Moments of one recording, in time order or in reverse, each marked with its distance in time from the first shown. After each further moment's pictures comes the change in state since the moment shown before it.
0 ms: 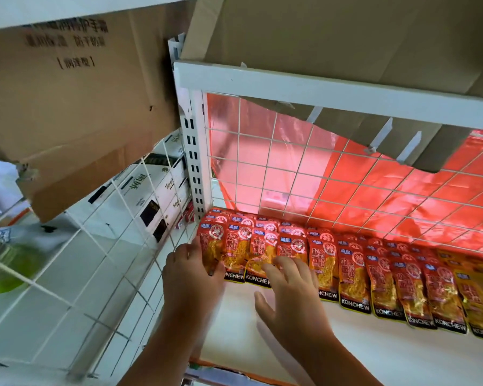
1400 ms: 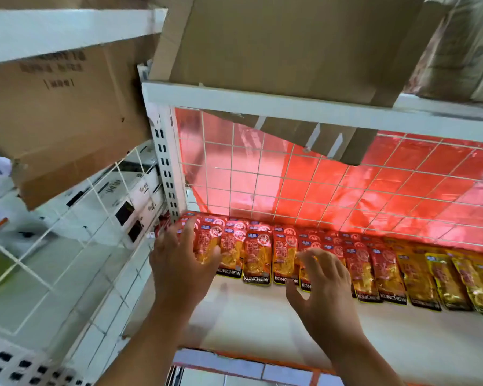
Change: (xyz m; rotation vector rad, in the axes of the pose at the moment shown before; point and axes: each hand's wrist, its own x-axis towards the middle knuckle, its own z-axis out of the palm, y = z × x) left_hand -0.012 0.052 -0.040 -0.145 0.109 0.130; right_hand -0.052 0.075 -0.055 0.049 0.238 0.125
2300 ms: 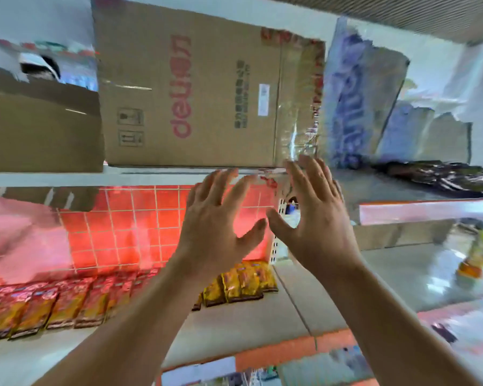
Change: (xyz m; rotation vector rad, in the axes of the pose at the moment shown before) left_hand -0.175 0.536 -0.067 -0.400 0.177 0.924; right_hand -0.085 0.244 -0.445 -0.196 0.556 -0.133
